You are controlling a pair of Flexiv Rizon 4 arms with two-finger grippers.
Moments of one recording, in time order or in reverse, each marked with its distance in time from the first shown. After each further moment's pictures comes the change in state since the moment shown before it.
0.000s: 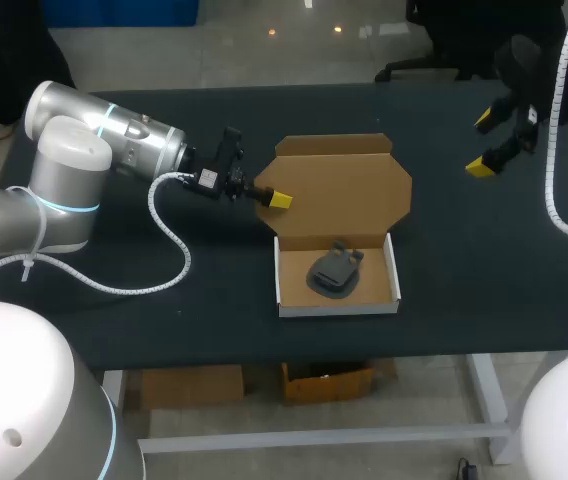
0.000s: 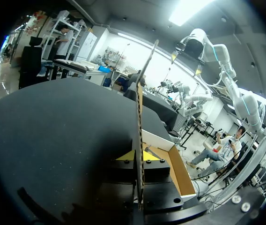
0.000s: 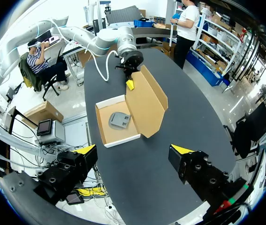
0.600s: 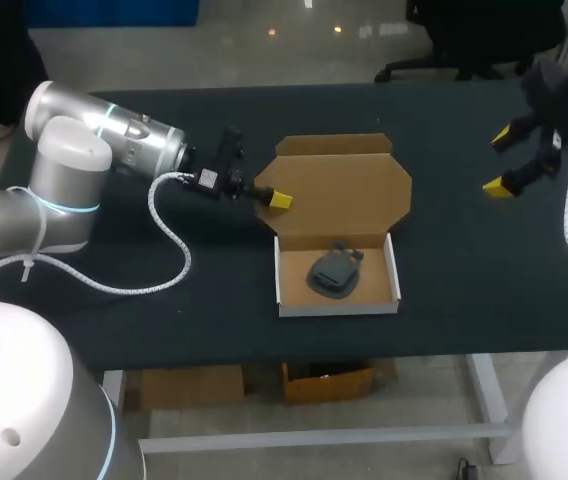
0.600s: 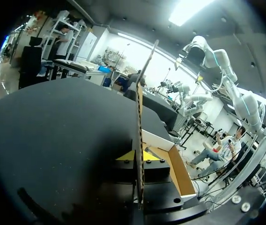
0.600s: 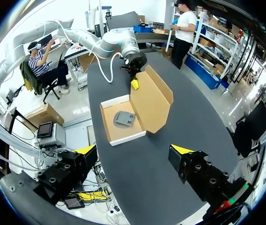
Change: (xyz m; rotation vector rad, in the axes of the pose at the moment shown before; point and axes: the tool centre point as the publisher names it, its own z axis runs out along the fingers) left arm 0.000 0.000 0.000 0.000 0.001 0.000; right arm 0.022 -0.026 -0.007 -0.069 -0.012 0.007
